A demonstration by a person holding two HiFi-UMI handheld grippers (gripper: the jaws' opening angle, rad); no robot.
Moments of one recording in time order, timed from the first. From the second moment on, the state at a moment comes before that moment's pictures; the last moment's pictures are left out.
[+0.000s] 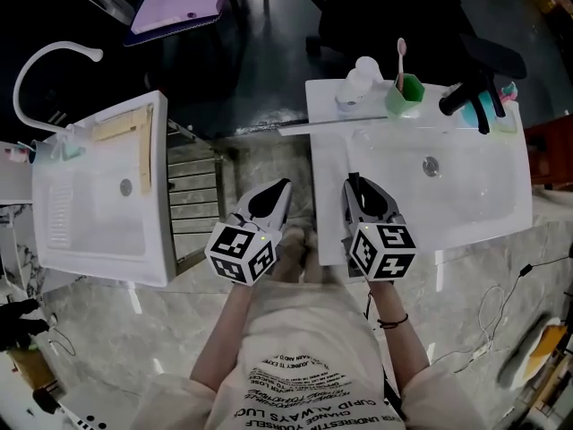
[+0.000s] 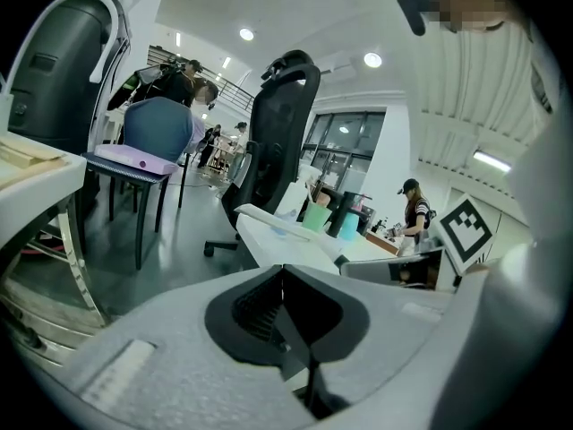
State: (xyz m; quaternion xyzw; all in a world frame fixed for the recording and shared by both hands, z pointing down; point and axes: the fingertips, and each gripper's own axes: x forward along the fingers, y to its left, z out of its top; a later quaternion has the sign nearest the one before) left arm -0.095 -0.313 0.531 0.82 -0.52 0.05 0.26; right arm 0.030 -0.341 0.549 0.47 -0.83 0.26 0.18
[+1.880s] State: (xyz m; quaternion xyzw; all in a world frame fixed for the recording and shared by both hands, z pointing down) left arm -0.084 -0.320 0.504 0.83 -0.51 0.05 0.22; right arm 0.027 -0.342 0.536 0.44 -0.84 0.26 0.18
